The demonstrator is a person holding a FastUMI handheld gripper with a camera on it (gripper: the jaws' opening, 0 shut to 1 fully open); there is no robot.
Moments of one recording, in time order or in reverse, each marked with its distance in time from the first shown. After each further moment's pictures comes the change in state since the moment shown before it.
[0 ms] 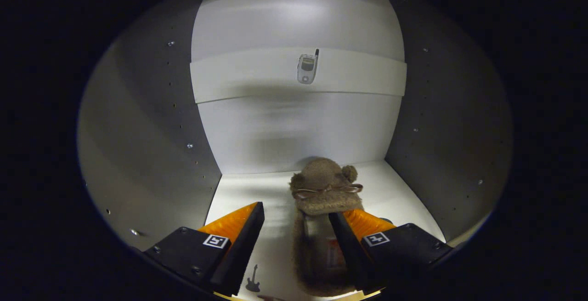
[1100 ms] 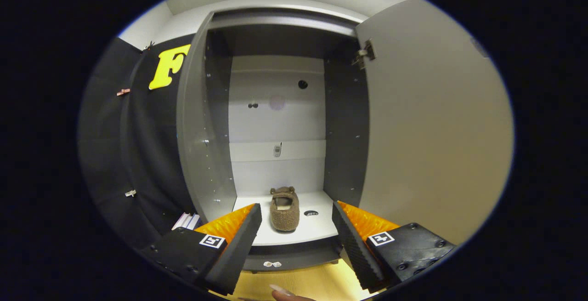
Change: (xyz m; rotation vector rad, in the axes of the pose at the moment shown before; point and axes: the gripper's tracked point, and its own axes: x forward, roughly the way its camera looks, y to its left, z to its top) arm -0.318 -0.056 0.024 0.043 -0.423 -0.084
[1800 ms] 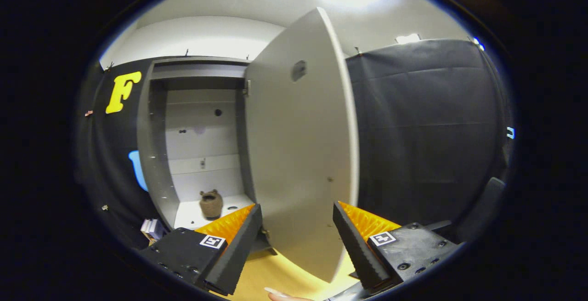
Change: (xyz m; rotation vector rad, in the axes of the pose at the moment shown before) arm -0.177 -0.184 0.004 0.050 -0.101 -0.451
